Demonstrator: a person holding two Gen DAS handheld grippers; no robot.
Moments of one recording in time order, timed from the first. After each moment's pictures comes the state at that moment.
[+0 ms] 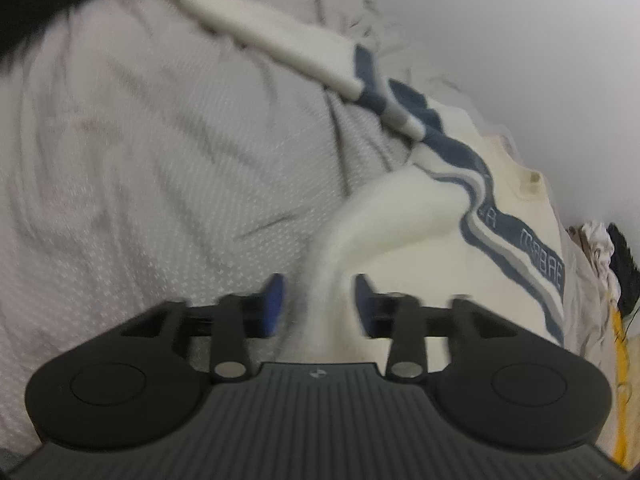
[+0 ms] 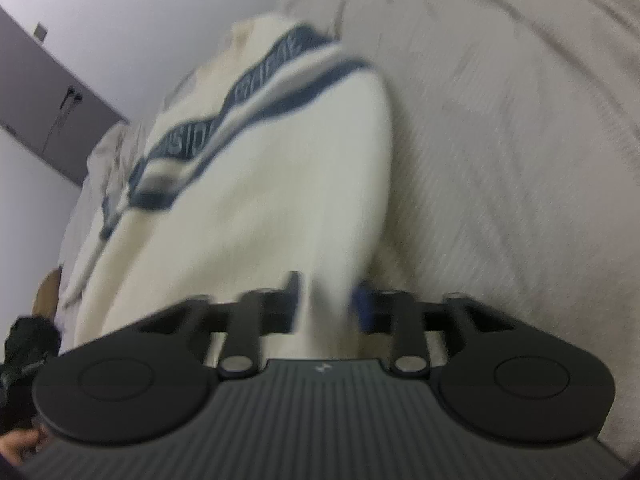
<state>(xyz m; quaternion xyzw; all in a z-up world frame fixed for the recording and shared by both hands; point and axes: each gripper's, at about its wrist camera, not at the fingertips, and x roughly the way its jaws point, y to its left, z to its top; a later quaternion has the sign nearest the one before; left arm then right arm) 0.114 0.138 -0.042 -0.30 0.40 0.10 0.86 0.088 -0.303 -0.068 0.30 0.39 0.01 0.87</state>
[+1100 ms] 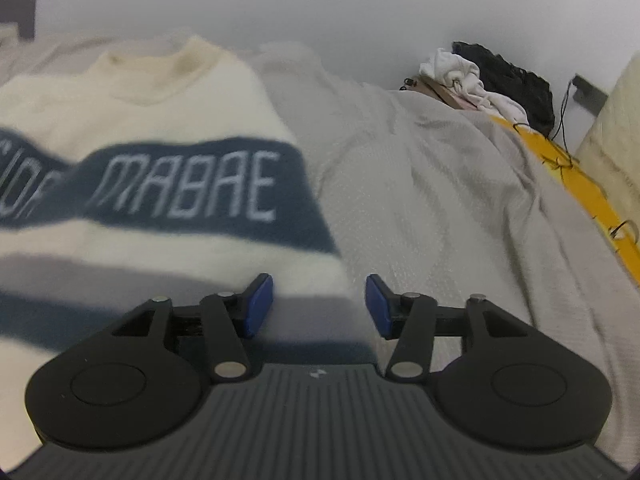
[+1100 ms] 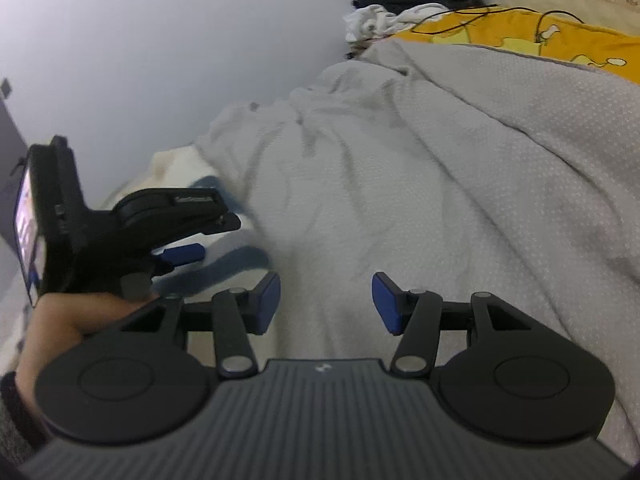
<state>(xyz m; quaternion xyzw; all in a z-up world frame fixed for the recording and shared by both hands) 0.363 -0.300 -0.086 -0.07 0.37 -0.16 0.91 0.167 -0.389 -0.075 0.24 0.26 -0.11 0.93</state>
